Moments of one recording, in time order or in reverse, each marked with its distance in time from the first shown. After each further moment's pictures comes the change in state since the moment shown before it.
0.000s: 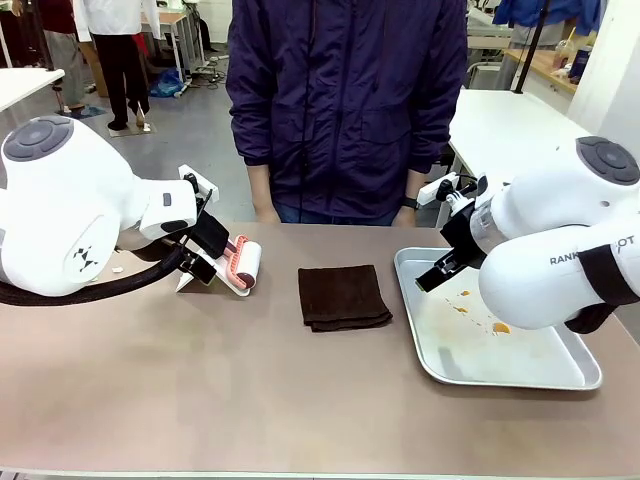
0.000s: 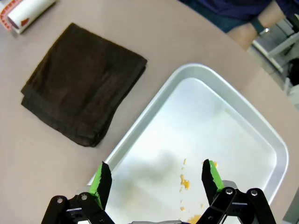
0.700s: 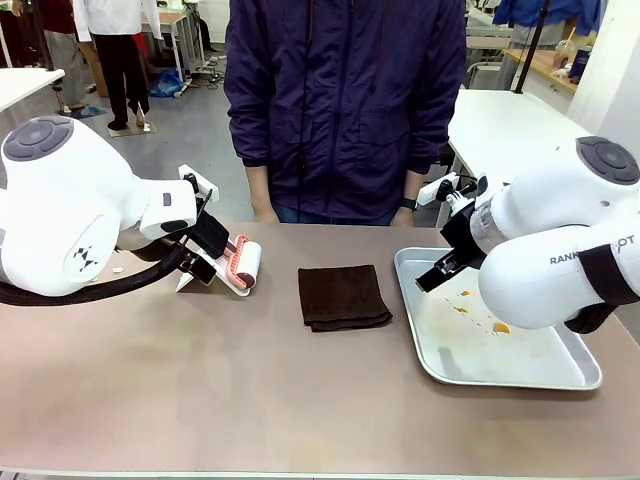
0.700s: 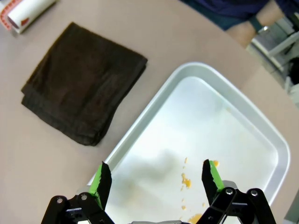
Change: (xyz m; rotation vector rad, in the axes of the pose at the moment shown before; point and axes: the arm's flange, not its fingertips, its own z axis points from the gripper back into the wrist) left arm 0.000 0.001 0.001 -0.002 0.002 0.003; right arm -0.001 0.001 -0.001 0.009 0.015 -0.008
